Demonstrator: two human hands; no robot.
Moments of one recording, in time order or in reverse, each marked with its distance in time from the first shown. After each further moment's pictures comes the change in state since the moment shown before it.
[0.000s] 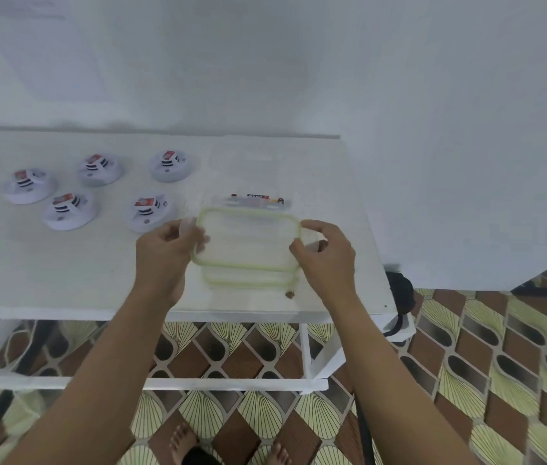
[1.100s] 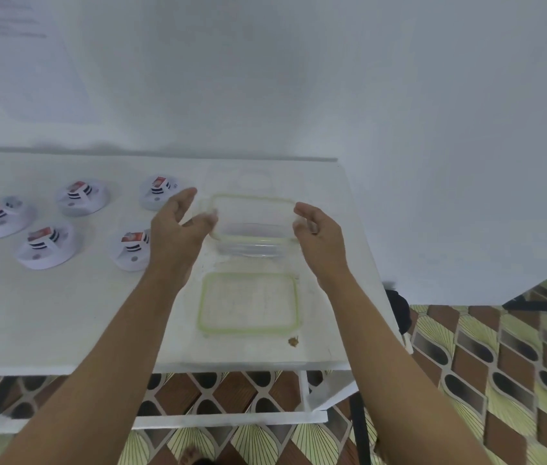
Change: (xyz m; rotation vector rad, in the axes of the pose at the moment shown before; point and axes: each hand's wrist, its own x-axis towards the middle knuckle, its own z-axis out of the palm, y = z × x) left_hand 0.090 0.013 0.040 0.087 -0.067 0.191; right_hand 0.095 -0.011 0.028 0.159 -0.121 0.055
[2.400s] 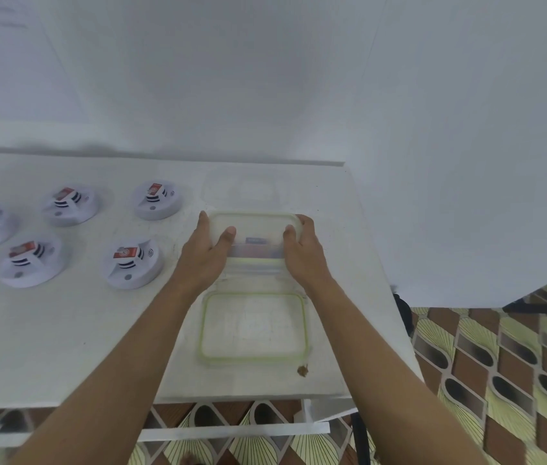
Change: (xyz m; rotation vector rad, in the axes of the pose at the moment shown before) left_hand 0.032 -0.039 0.017 0.543 -0.273 -0.154; right_hand 0.038 0.013 0.042 -0.223 -0.040 0.152
